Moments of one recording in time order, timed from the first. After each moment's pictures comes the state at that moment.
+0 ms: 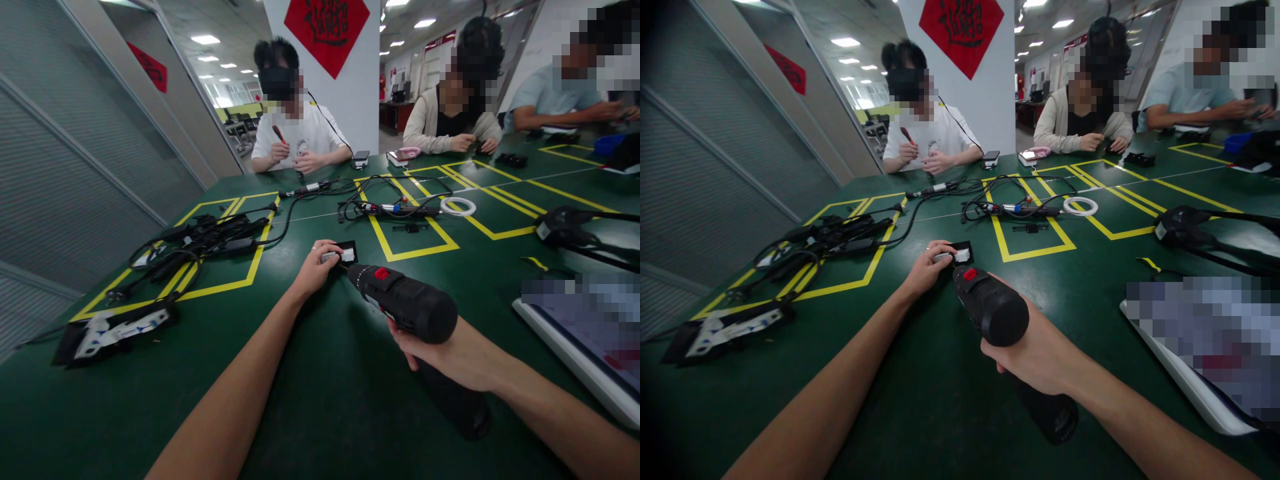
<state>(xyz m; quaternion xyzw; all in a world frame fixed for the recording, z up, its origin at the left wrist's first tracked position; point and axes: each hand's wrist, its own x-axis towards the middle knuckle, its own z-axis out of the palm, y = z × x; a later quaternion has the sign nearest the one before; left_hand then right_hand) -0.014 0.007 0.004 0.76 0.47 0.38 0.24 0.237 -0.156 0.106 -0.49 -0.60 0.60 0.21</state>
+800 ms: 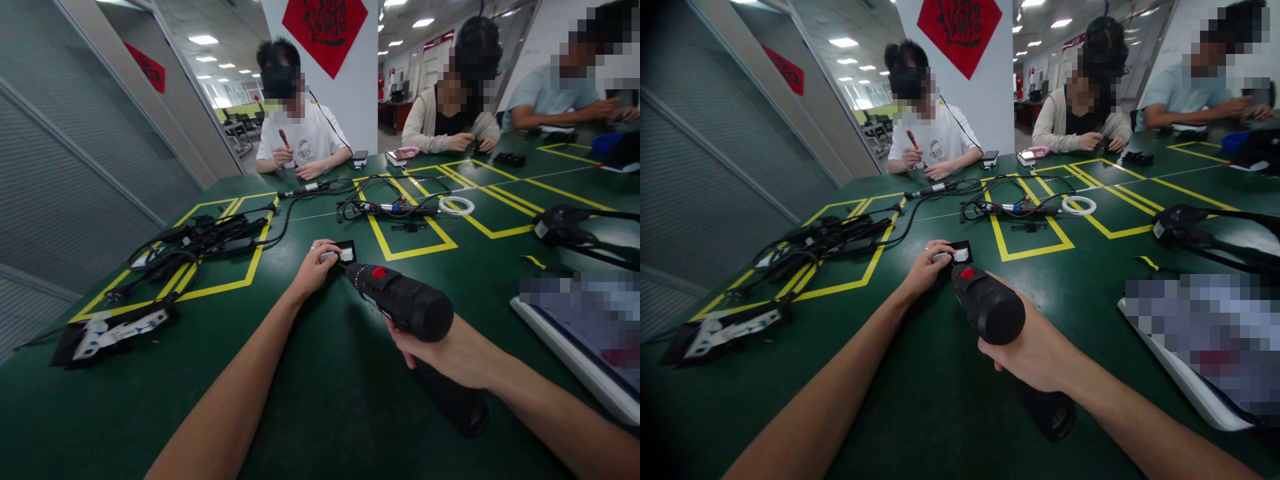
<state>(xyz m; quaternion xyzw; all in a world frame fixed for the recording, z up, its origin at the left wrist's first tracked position) -0.014 0.007 0.004 0.76 0.47 0.38 0.24 0.237 -0.156 0.104 -0.48 -0.61 0.59 0.22</state>
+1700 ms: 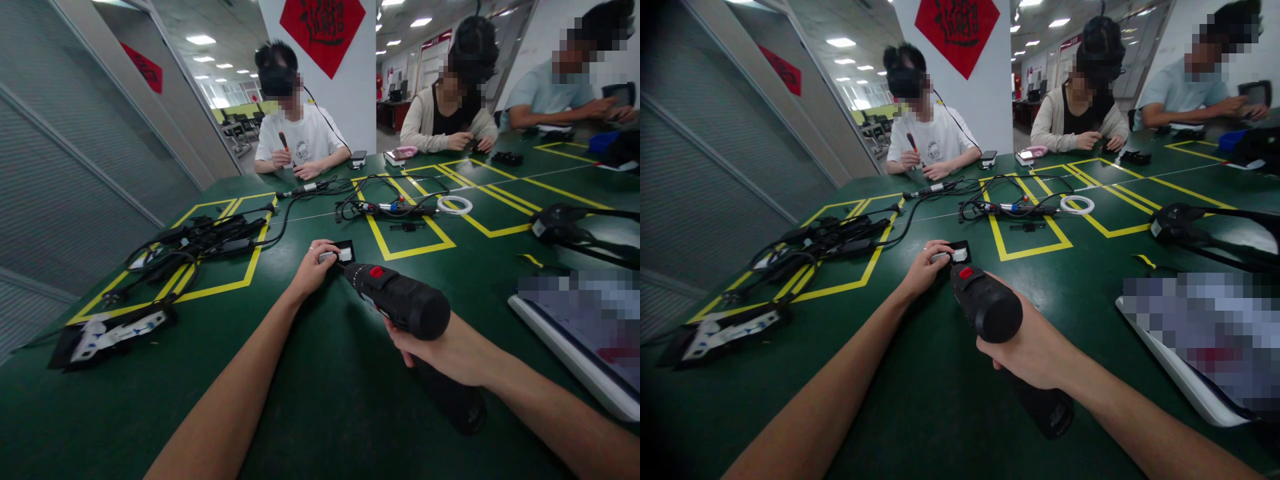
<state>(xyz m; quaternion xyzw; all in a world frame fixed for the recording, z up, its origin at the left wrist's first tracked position) -0.014 0.008 0.004 0.76 0.46 0.38 0.24 0.238 -0.154 0.106 -0.48 -0.61 0.60 0.21</state>
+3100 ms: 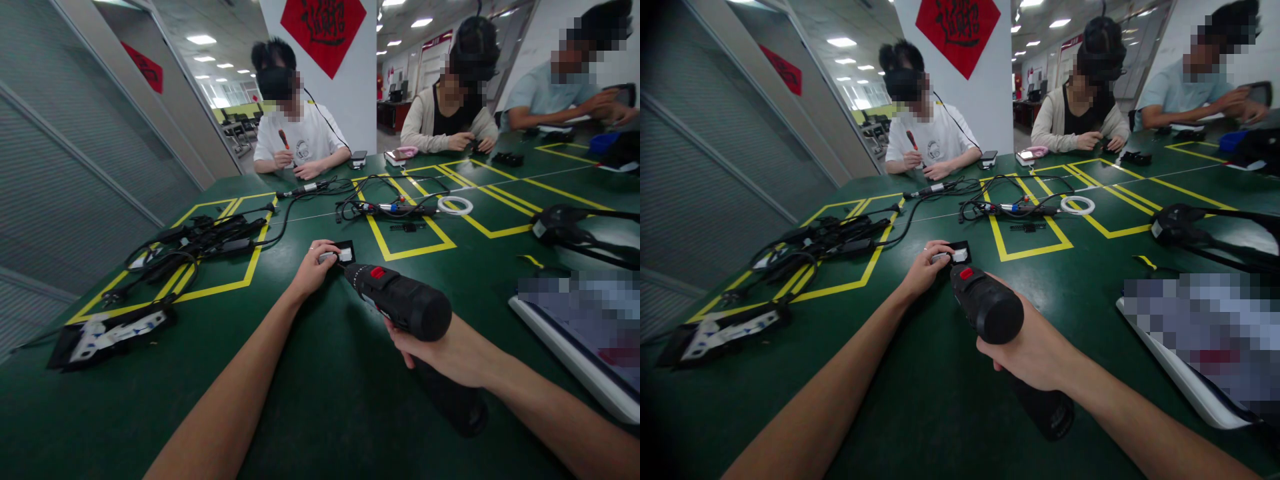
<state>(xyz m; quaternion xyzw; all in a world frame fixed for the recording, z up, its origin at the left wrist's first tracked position) -0.014 0.006 0.005 0.76 0.47 0.38 0.24 0.238 -0.154 0.104 -0.48 -0.61 0.59 0.20</state>
